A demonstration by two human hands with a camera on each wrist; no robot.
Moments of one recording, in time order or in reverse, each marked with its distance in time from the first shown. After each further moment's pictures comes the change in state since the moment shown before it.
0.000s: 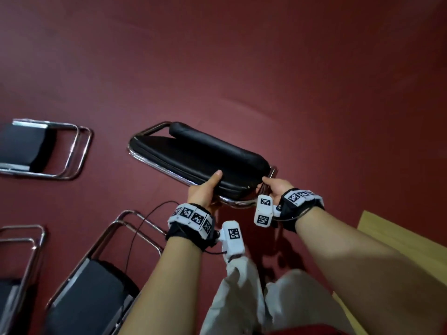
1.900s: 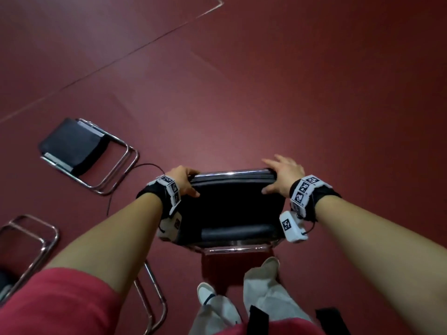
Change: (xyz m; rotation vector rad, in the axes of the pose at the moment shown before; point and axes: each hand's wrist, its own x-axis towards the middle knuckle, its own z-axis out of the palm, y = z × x) left_hand 0.248 0.467 -0.082 1.283 0.029 0.321; right_hand 0.064 -0.396 0.393 -1.889 -0.038 -0.975
